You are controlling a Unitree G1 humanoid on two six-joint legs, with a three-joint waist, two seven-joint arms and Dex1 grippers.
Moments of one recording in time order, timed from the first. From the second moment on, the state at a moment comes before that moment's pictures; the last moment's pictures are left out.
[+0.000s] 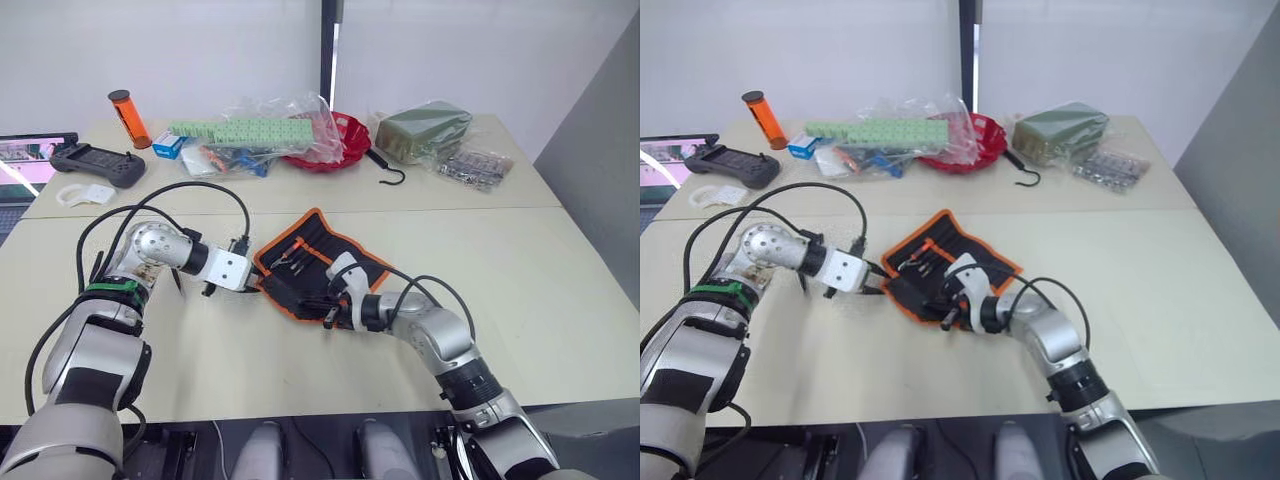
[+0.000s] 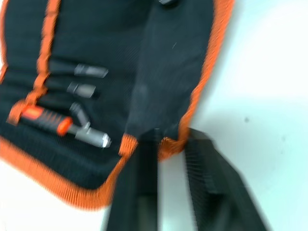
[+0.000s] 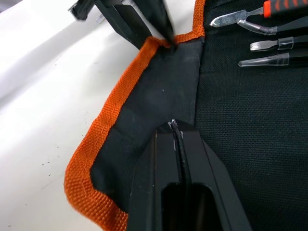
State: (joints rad) left arm -0.95 0.67 -0.33 1.08 0.18 -0.87 -1.32; right arm -0.48 -0.24 0.32 0.05 0.32 0.68 0.72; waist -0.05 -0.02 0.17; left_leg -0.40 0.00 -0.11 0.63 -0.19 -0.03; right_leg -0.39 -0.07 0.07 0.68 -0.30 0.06
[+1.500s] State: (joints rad) left arm -0.32 0.47 -0.13 0.05 -0.19 0.32 -0.74; right arm -0.56 -0.18 0.34 0.22 0.20 0.48 0.76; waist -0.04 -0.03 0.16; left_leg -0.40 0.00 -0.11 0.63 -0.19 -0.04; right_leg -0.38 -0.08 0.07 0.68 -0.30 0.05
